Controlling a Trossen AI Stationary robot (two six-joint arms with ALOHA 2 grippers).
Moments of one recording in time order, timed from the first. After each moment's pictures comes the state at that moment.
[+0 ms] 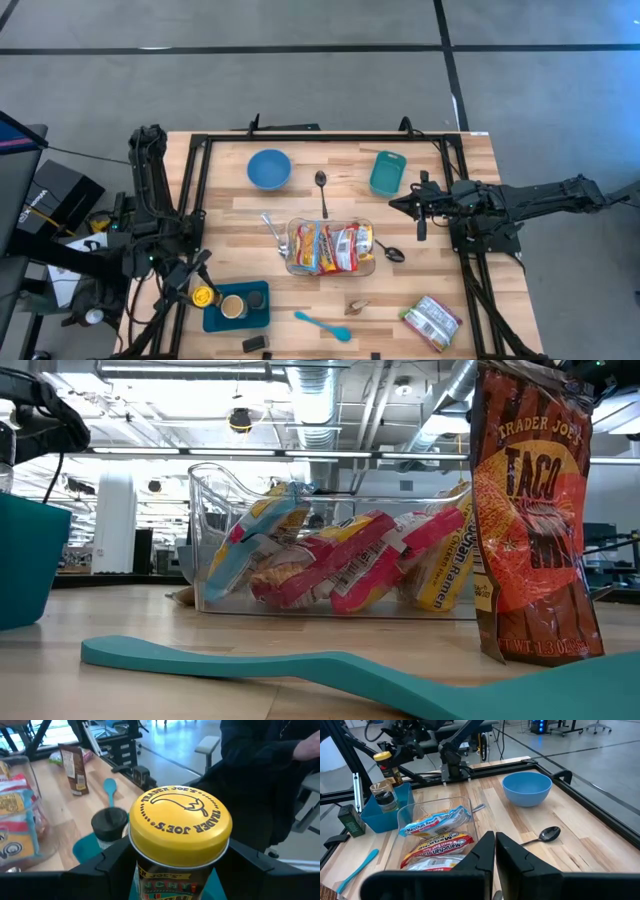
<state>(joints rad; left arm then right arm) -1.40 0.57 0.22 -0.03 -0.72 -0.25 0.11 0.60 0.45 -0.11 0.26 0.17</state>
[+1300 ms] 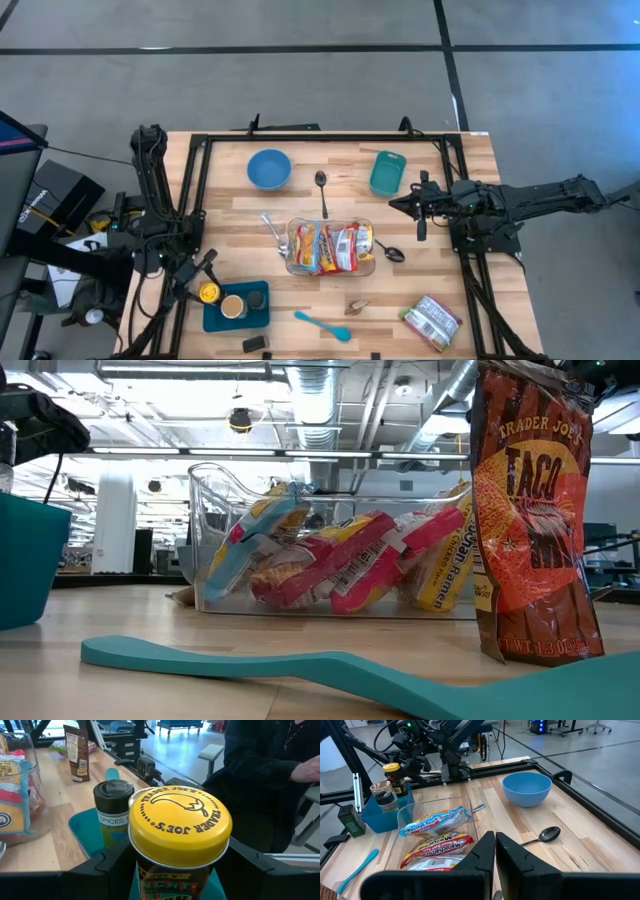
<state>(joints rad) -1.40 0.57 0.01 0.24 -0.73 -0.29 0.11 0.60 0.45 -0.11 0.26 0.17</state>
